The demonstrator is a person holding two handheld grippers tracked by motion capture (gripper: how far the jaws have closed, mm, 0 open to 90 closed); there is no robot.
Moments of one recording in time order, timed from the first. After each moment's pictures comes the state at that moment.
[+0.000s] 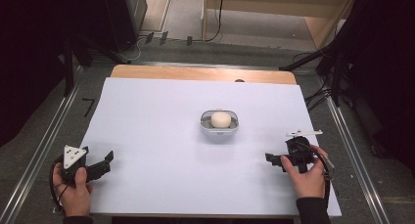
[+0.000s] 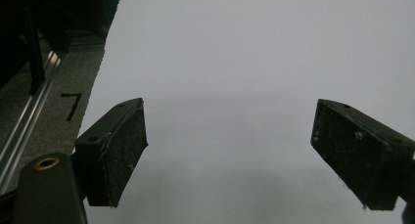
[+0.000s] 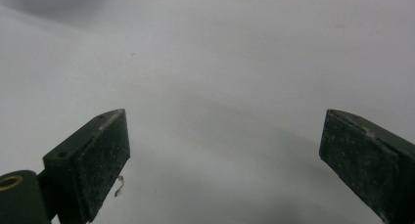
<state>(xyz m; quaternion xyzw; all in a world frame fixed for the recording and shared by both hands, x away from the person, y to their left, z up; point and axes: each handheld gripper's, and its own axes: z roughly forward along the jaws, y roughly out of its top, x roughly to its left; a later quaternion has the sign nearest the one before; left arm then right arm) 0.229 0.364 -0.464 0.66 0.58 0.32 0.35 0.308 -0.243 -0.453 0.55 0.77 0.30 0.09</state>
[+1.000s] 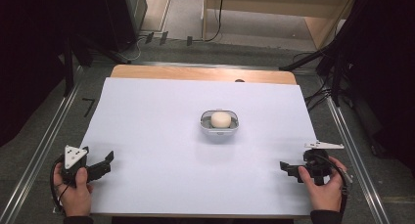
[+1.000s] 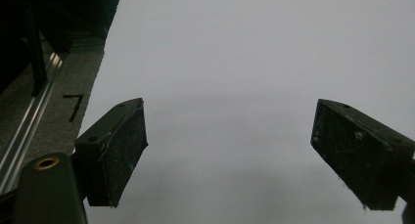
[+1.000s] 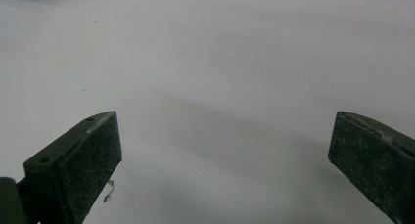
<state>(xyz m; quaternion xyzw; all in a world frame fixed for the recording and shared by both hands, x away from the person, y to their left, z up) 0.229 0.363 -0.464 0.66 0.58 0.32 0.35 0.279 -0.287 -0.463 0.57 0.75 0.32 0.10</state>
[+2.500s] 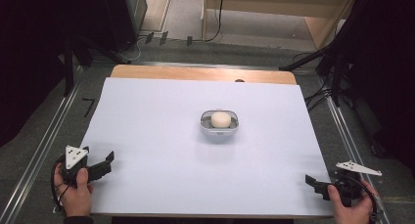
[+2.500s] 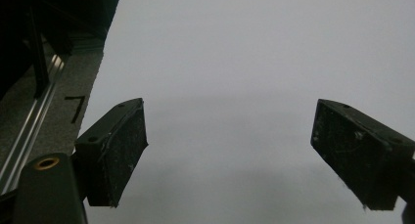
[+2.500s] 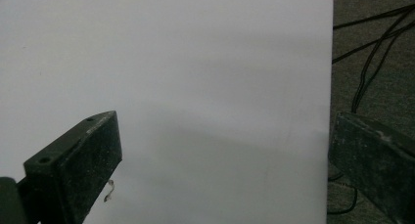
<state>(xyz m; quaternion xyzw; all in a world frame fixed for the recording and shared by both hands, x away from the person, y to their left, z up) 0.229 0.361 -0.464 0.66 0.58 0.33 0.35 0.229 -0.359 -0.484 0.60 0.71 0.36 0.14</state>
